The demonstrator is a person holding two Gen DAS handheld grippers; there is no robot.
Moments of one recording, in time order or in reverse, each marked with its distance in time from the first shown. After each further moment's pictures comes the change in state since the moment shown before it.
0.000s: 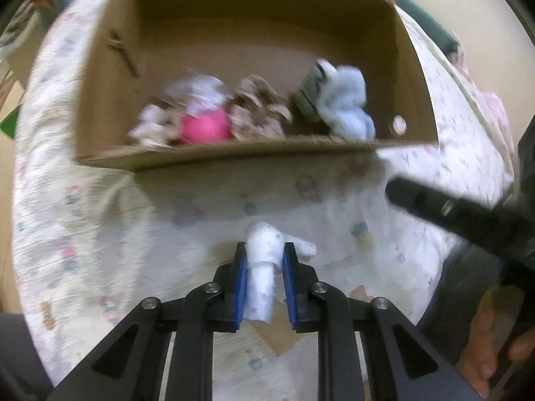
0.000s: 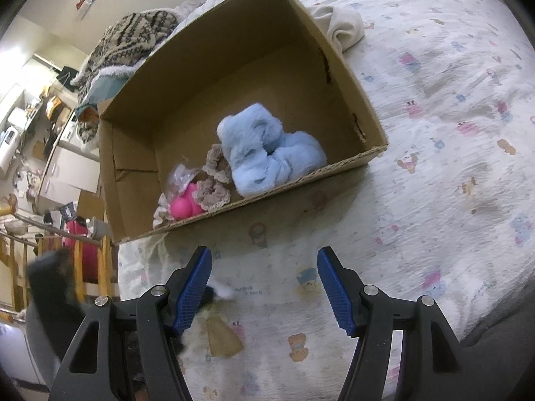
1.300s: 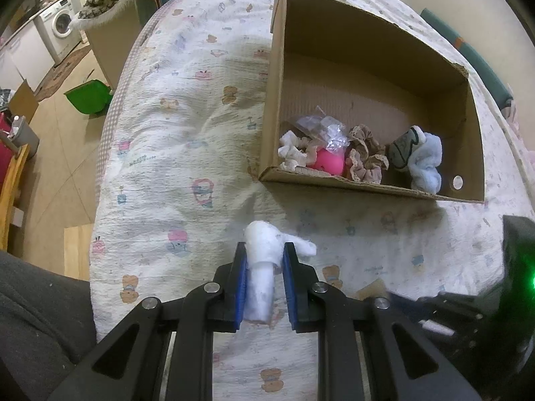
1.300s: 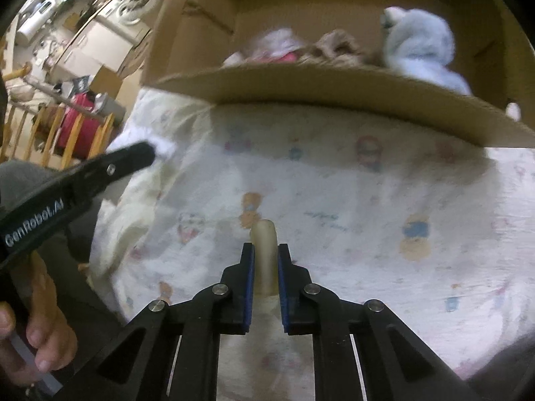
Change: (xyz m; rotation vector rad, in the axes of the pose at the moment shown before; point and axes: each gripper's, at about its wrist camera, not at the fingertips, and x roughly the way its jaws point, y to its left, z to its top) left arm -0.046 0.068 -0.006 -0.178 -0.094 0.201; right arm 0.054 0.073 -0.047 -0.375 0.262 -0.012
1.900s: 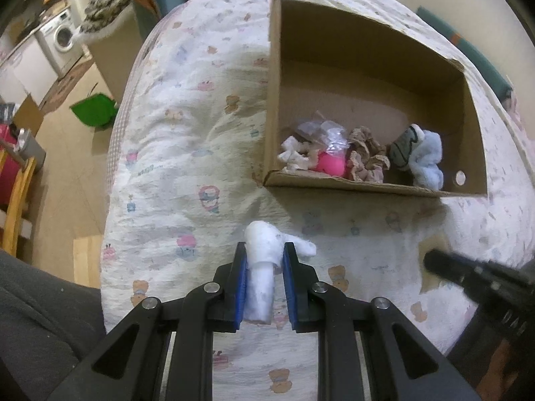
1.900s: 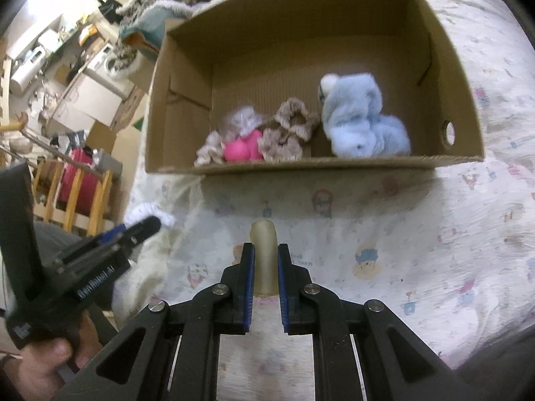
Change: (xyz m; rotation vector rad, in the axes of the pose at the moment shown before) left arm -0.009 -0.006 -0.004 0.050 -0.044 0.040; right arm -0.057 -0.019 0.011 0.117 -0.195 0.021
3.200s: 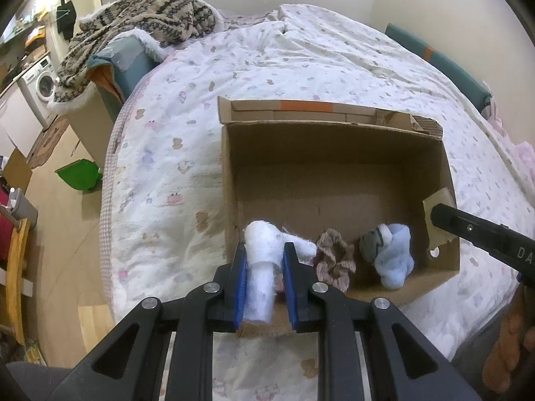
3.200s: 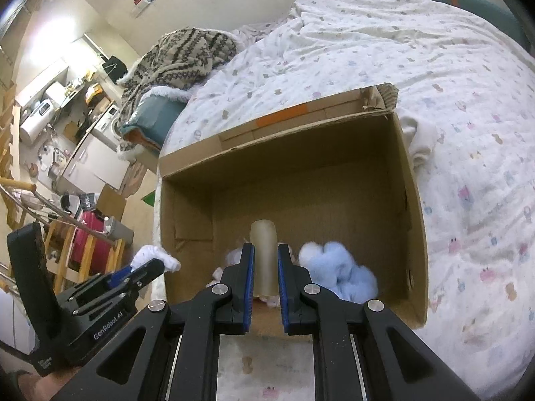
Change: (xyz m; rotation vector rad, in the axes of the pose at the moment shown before) left arm -0.021 -0.033 0.109 0.111 -0.150 -0.041; right arm -0.046 -0.024 0.106 0.069 -0.240 0.035
